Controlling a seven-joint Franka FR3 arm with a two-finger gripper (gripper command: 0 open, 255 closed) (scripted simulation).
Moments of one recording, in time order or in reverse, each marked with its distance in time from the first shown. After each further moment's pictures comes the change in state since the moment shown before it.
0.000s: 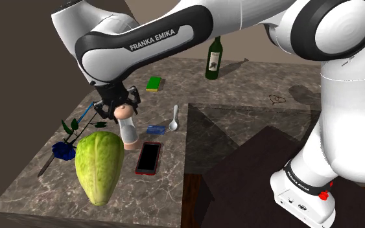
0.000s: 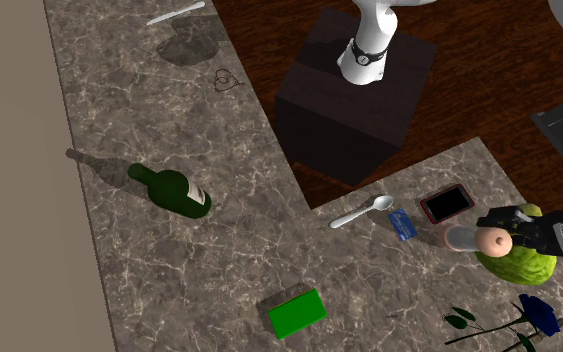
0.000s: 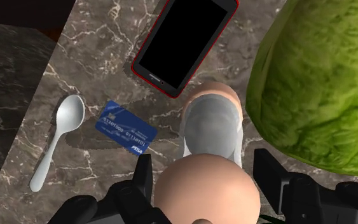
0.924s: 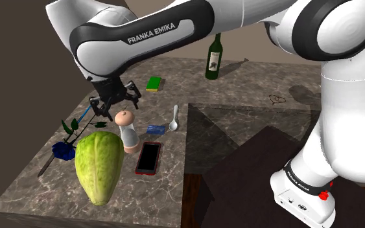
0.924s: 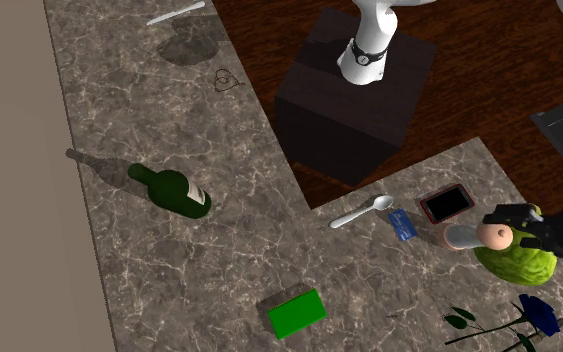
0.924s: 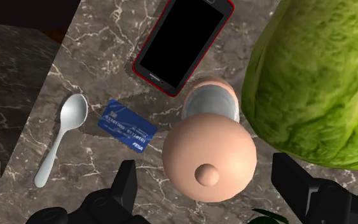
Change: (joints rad) arm 0.007 -0.003 0.003 0.034 0.003 -0.035 0.000
